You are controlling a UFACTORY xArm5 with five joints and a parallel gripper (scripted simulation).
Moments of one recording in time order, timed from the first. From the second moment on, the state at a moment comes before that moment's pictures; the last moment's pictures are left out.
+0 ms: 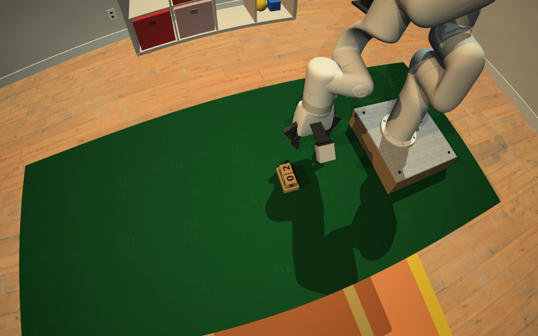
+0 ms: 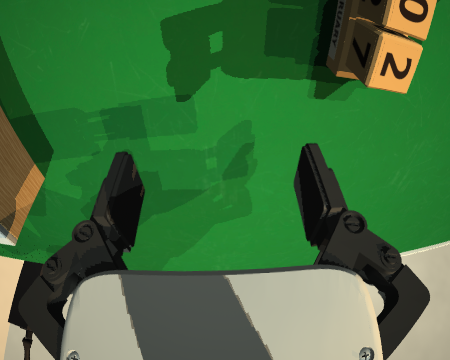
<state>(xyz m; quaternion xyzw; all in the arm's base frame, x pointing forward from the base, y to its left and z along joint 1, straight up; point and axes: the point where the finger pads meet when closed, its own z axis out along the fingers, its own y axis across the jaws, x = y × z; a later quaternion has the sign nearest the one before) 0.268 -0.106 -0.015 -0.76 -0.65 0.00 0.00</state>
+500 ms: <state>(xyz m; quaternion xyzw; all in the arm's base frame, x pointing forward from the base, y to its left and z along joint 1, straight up) 0.297 -0.111 -0.011 -0.76 -0.65 0.00 0.00</state>
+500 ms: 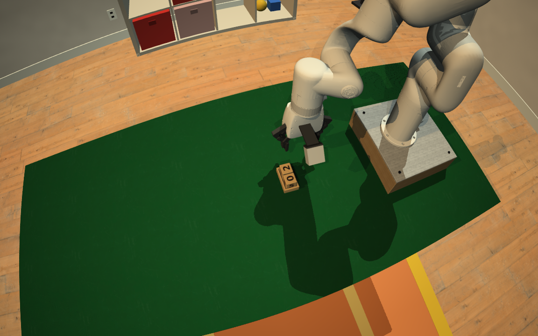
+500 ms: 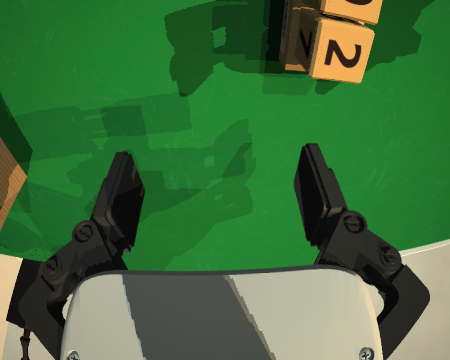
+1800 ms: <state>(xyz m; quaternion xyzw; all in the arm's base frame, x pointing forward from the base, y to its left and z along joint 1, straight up) 0.385 -0.127 -0.012 -0.76 -0.65 0.00 0.00</state>
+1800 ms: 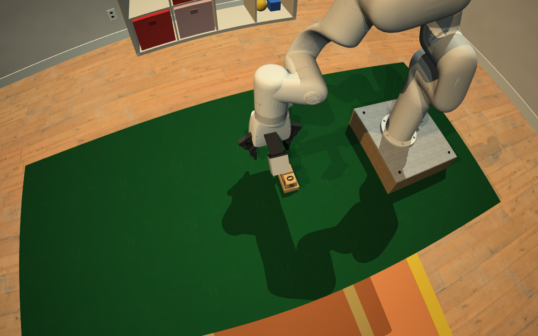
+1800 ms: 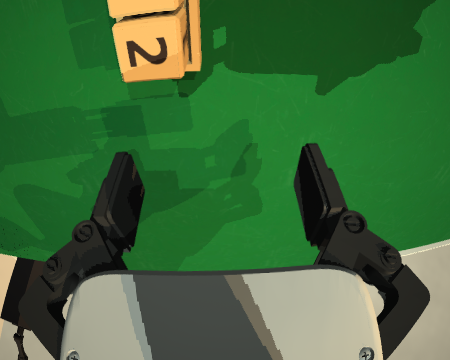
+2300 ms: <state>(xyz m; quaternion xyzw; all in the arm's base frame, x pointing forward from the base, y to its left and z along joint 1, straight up) 0.410 -0.132 -0.017 -0.76 -0.65 0.00 0.00</state>
